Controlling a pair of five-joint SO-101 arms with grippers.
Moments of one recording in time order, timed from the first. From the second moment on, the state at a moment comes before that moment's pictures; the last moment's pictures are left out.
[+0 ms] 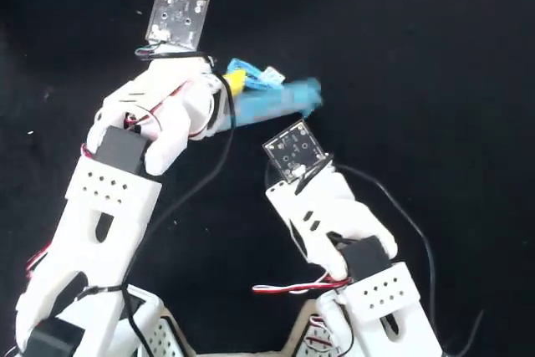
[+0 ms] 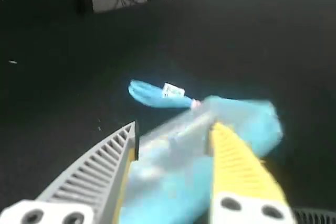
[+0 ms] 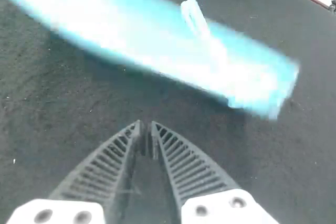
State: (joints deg) left arm 14.9 -32.6 20.0 50.2 0.0; right arm -21.5 -72.3 74.2 43.1 14.4
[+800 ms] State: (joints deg) left arm -6.9 -61.1 53.2 53.1 -2.2; right arm -21.5 -72.3 74.1 42.9 9.7
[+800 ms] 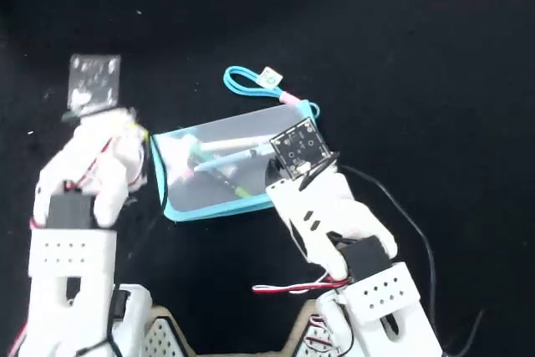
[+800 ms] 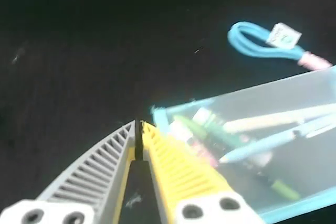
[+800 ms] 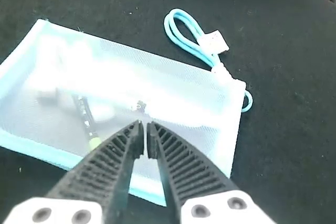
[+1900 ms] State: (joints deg) left arm -9.0 -104.4 87.7 68.7 -10.9; right arm -11.3 -72.3 81.5 53.9 1.0
